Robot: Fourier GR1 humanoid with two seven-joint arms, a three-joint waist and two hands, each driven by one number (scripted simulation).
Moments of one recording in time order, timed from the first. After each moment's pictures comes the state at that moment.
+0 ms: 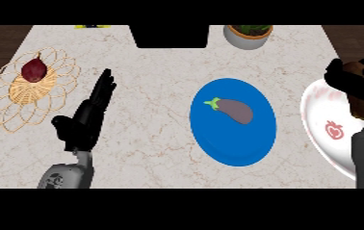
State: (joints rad) left arm -0.12 0.07 -0.06 -1.56 -0.04 0.07 0.08; right arm -0.41 -0.28 -0.15 -1.84 1.14 0.06 0.83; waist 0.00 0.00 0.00
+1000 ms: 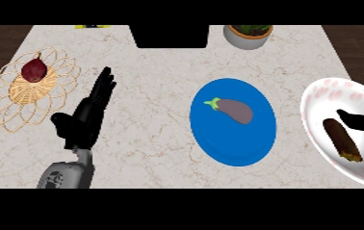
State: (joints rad) left arm -0.14 0.06 -0.04 -1.55 -0.04 0.06 0.10; right arm -0.19 -0.33 -0.44 -1.44 0.76 -0.10 0.38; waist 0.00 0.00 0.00
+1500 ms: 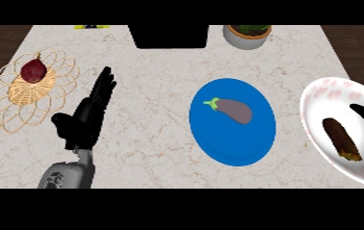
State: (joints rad) left arm -0.14 0.06 -0.05 -1.57 -0.06 0.07 0.10; right arm -0.19 -0.32 -0.56 -1.48 0.53 -0.19 0.13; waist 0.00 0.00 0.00
